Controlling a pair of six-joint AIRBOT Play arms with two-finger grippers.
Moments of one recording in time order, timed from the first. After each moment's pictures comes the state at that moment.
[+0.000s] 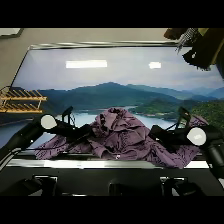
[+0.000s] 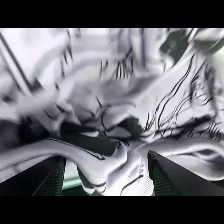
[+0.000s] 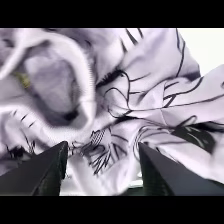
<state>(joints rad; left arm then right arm) -0.42 -1.13 0.78 0.95 -1.04 -1.98 0.19 -0.73 0.70 -1.31 1.24 2.17</state>
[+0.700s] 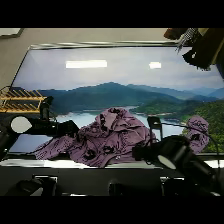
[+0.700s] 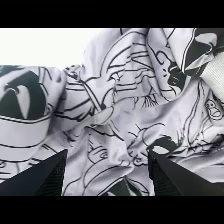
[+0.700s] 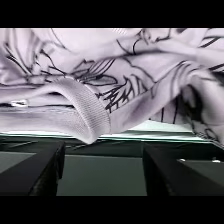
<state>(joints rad) -0.28 -0.90 0.78 1.15 -1.11 -1.82 0.85 -0.78 0.72 -1.62 1.34 2.45</state>
